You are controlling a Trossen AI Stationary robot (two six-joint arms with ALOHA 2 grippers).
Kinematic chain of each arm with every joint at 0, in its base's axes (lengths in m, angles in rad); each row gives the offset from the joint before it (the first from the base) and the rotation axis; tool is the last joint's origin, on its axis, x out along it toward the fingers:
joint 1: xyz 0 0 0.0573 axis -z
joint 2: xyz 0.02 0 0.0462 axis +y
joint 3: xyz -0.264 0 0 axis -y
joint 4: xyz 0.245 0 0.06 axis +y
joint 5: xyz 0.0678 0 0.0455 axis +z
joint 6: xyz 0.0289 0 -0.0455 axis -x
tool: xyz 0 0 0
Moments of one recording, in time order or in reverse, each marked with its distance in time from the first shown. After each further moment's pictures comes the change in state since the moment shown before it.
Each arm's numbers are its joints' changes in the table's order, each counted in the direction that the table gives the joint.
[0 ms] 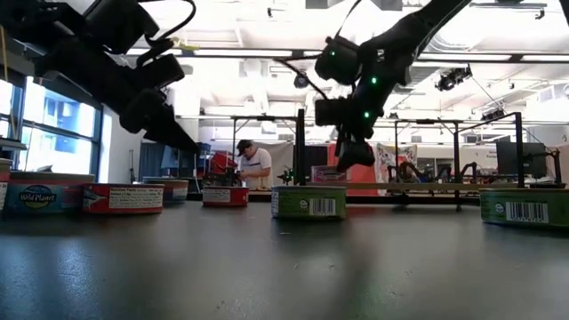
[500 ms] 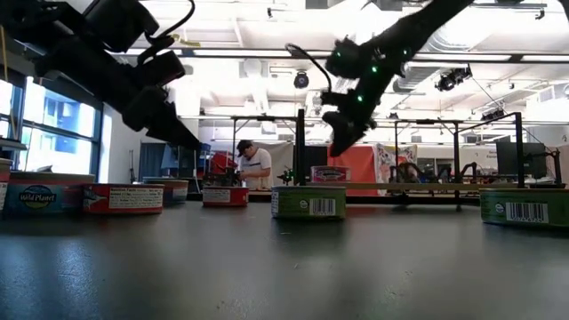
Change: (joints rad) left arm 0.000 0.000 0.000 -0.024 0.000 -0.005; right arm 0.225 -0.020 0.127 0.117 0.420 -0.475
